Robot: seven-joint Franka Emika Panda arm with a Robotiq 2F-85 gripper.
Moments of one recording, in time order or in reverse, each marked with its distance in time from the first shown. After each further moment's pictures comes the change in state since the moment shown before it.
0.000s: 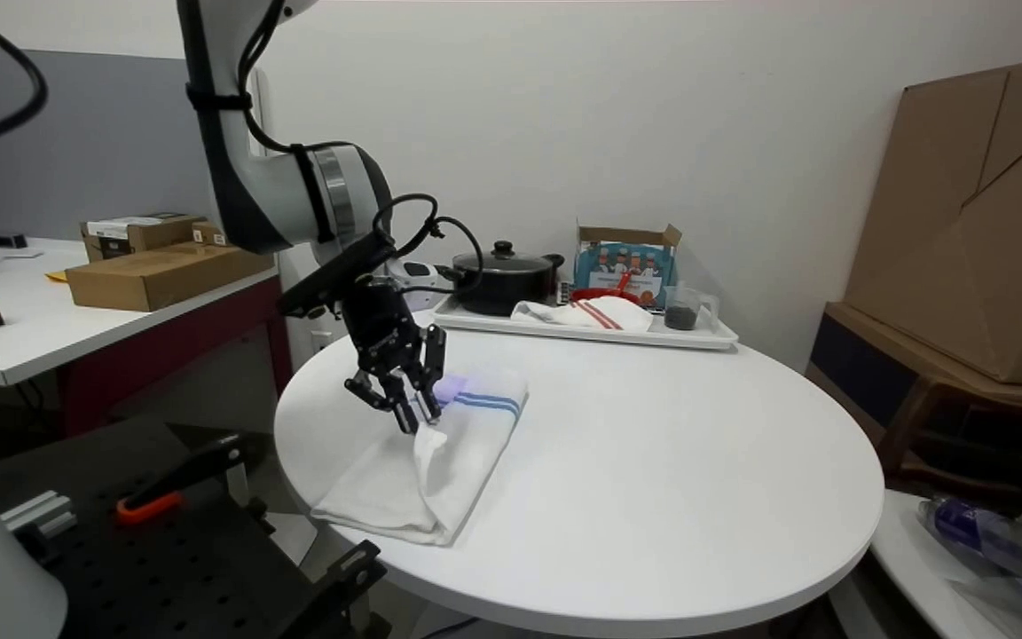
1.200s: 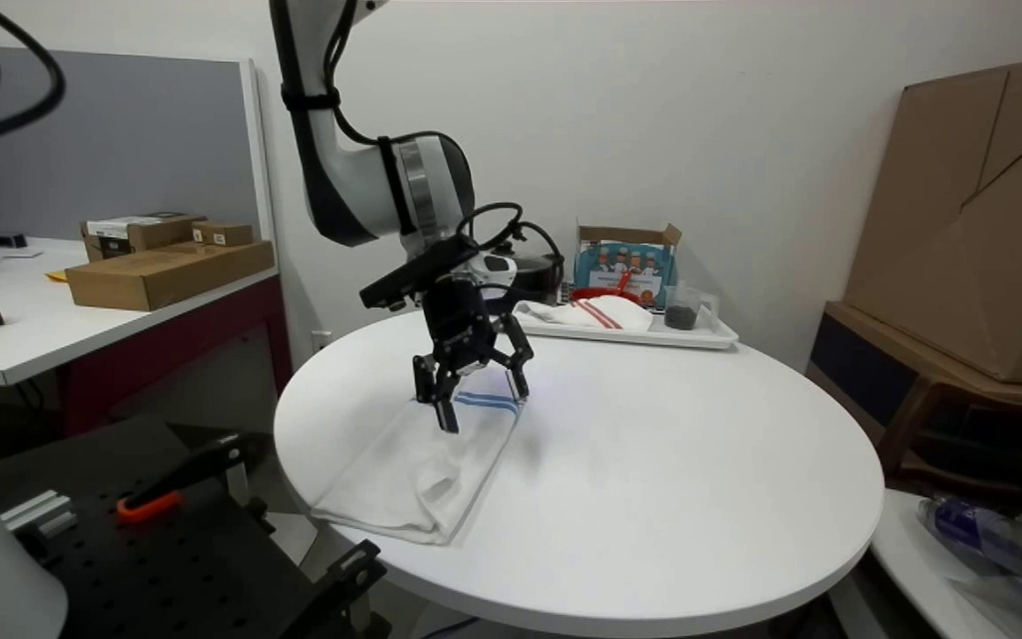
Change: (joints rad) arm -0.236 0.023 0.024 0.112 0.020 0.073 -0.055
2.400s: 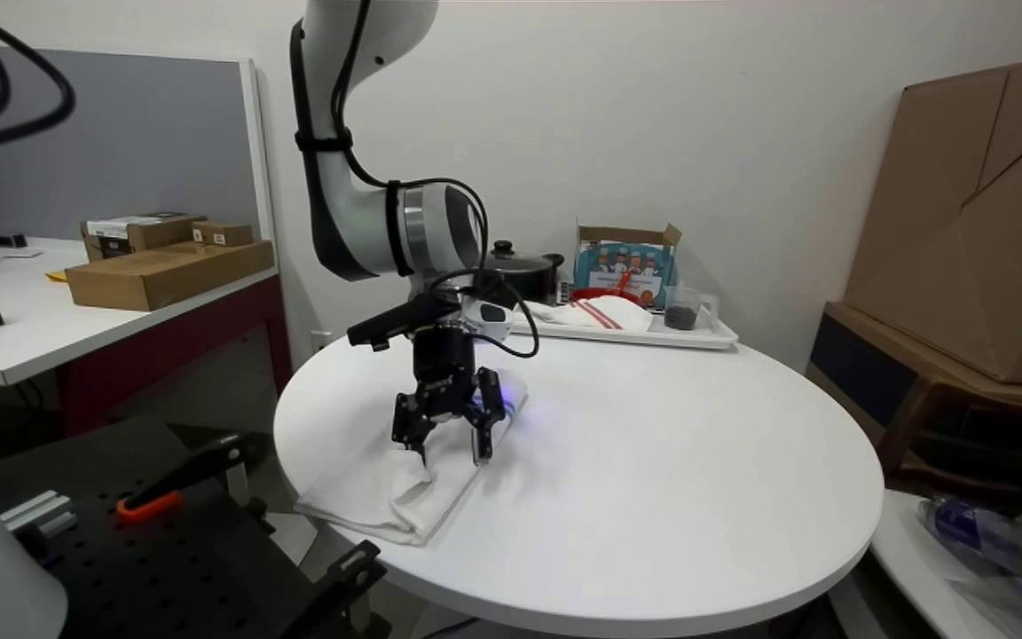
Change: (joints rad) arm 0.015 0.115 -0.036 0.020 0.205 0.074 0.029
